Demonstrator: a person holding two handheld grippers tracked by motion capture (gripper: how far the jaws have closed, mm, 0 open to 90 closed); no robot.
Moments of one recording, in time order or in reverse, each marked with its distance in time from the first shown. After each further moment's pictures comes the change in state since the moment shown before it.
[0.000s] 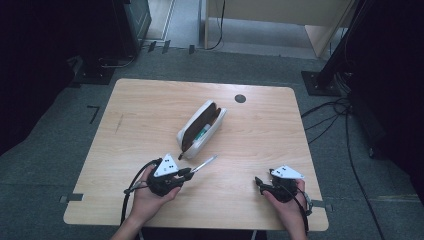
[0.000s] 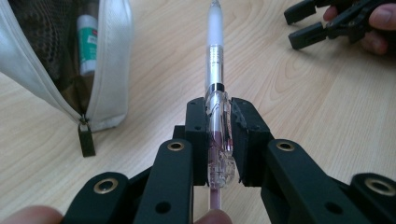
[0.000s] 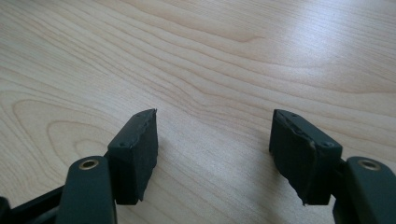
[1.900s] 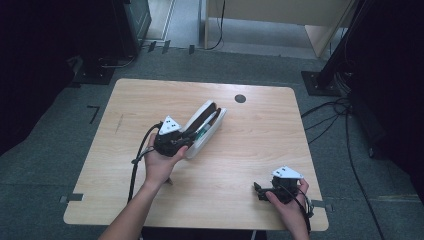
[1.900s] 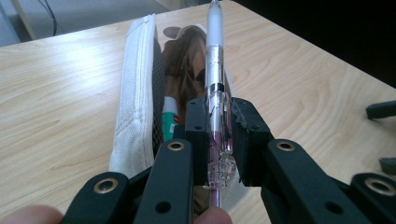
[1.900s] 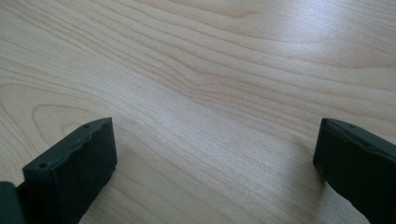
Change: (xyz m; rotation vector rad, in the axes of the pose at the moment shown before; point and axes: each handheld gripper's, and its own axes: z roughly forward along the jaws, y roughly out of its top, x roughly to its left) left arm 0.059 0.067 0.031 -0.119 0.145 -0.148; right arm 0.000 -0.003 0.001 0.065 -0.024 0.019
